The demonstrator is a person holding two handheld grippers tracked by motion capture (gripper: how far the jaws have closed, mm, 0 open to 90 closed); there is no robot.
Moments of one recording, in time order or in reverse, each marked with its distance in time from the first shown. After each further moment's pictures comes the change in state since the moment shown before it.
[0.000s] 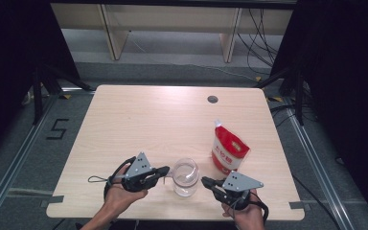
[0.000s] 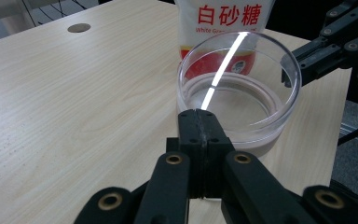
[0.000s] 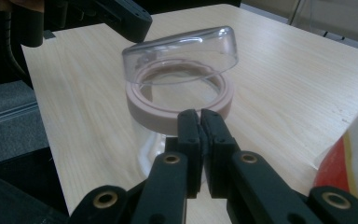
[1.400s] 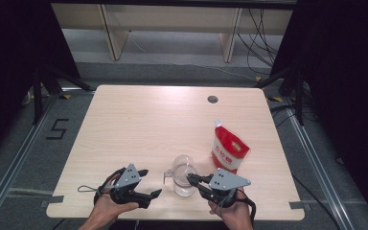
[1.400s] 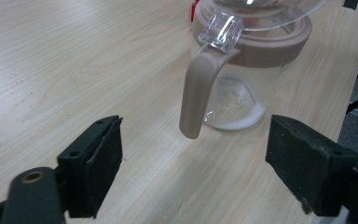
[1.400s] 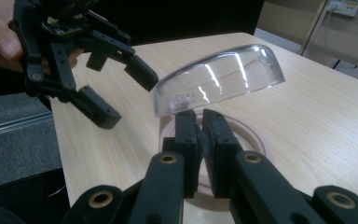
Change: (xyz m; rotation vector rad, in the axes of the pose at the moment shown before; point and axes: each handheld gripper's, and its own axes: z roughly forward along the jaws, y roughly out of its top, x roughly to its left) left arm 0.009 -0.047 -0.015 0.088 0.029 -0.024; right arm 0.018 0.027 0.022 -0.075 0.050 -0.046
